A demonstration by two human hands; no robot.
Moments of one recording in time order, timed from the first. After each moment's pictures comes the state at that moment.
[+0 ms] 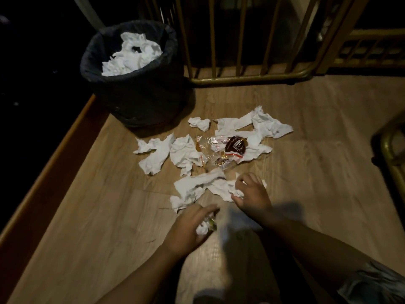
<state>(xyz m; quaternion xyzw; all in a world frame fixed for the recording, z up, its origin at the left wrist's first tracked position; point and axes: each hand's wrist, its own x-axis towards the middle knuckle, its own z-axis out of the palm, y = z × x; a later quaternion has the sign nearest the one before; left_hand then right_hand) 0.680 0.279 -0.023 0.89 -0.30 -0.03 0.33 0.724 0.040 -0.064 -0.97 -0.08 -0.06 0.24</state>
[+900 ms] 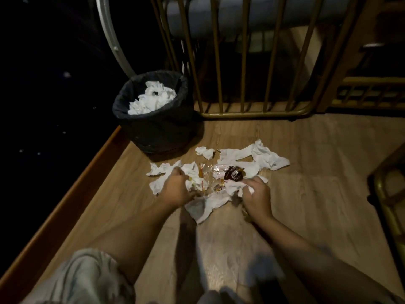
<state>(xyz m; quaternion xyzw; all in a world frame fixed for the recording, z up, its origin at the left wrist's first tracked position) 0.795 0.245 0.092 0.99 -0.05 -0.05 0.13 0.760 0.020 0.030 -0.84 0.06 -0.13 0.52</state>
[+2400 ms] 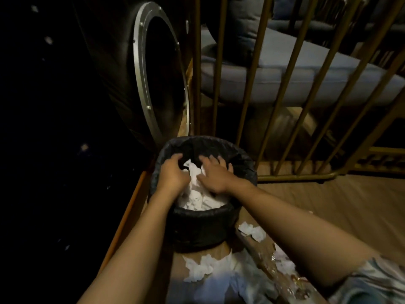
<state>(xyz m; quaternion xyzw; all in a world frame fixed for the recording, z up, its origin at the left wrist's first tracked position) 1.104 0.415 0.178 0.91 -0.01 0.02 0.41 1.091 0.275 0.174 -0.97 0.00 0.12 0.20</state>
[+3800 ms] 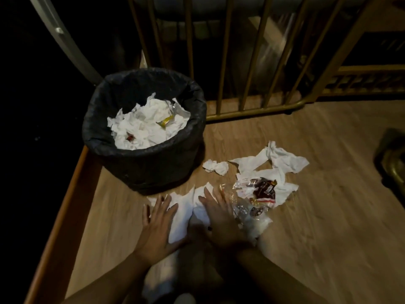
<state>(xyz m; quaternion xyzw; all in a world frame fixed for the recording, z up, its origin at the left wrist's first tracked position) 0.899 0.444 -0.045 0.92 -0.32 -0.10 0.20 0.845 0.220 -0.042 -0.97 -0.02 -0.01 0.22</state>
